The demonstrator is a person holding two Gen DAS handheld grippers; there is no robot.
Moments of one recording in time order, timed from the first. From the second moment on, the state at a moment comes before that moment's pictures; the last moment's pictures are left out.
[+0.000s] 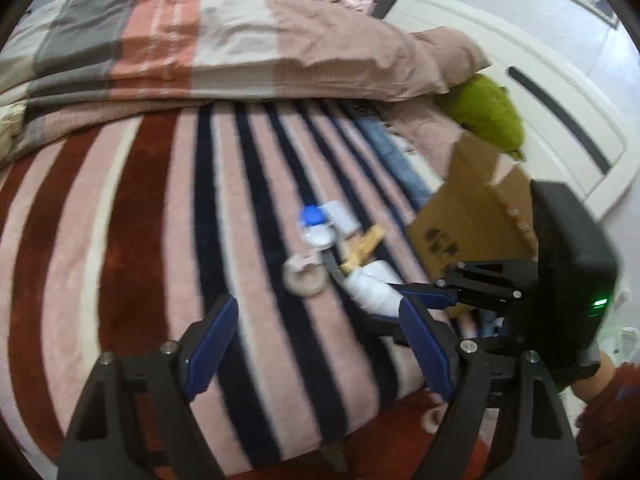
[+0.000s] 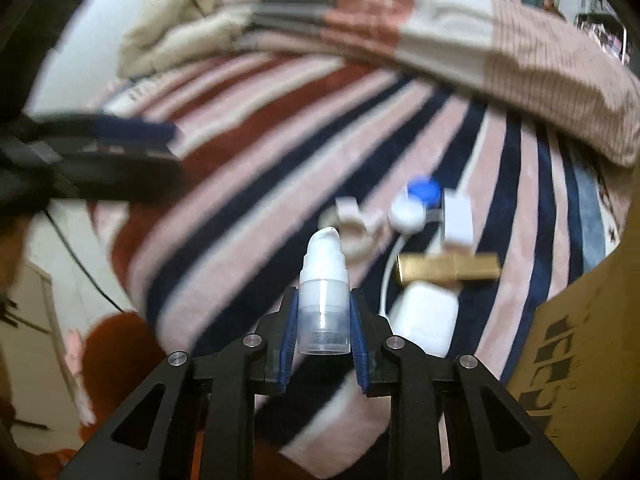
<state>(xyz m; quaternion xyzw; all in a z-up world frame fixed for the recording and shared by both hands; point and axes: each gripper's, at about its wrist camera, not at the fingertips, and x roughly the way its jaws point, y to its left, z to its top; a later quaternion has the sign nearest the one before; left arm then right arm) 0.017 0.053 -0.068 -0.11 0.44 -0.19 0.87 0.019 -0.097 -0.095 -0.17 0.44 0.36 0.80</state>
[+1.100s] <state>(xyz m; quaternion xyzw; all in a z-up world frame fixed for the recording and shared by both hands) 0.133 -0.193 -0.012 -0.01 0.50 -0.34 0.80 0.067 -0.296 0.000 -0.06 0.43 0.26 0.86</state>
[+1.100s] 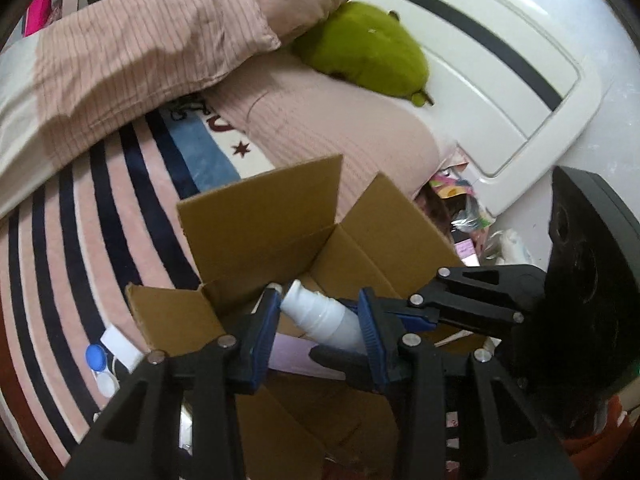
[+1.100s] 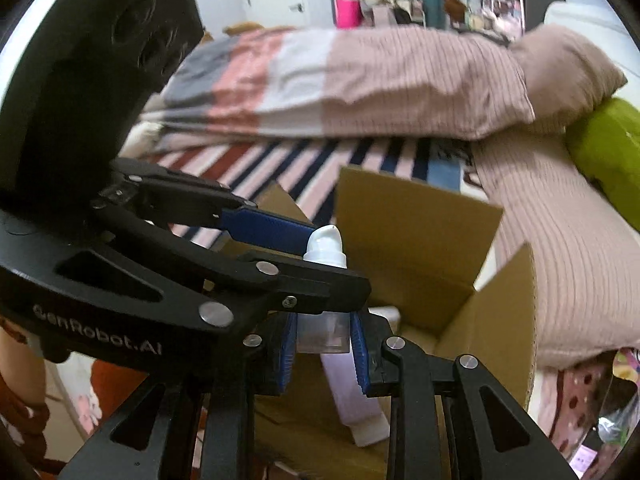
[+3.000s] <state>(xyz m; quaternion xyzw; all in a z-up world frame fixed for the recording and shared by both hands) 0.012 0.077 -0.082 -0.11 0.44 -0.14 0.88 0.052 -0.127 -0.139 -0.16 0.46 0.20 0.85</state>
